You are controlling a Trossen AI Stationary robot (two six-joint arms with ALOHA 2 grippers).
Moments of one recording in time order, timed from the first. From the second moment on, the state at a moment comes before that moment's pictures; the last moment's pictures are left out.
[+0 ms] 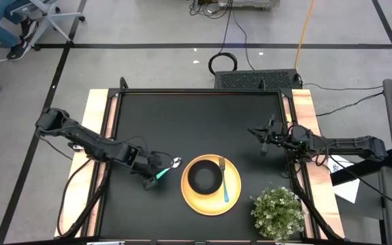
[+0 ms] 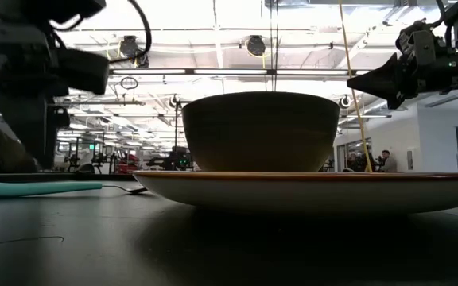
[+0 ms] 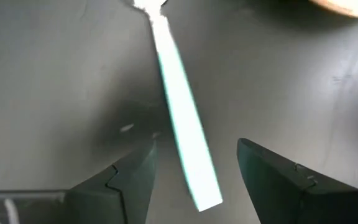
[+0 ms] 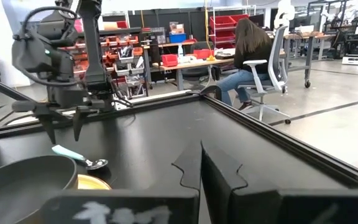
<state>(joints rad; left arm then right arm) -0.32 1.32 0.67 -0.52 0.05 -0.77 -0.11 0.32 0.02 0.32 0.23 0.09</state>
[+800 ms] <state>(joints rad) -0.32 1.32 0.79 -0.28 -0.09 -0.70 -0.11 0.32 0.02 0.34 0.23 0.07</state>
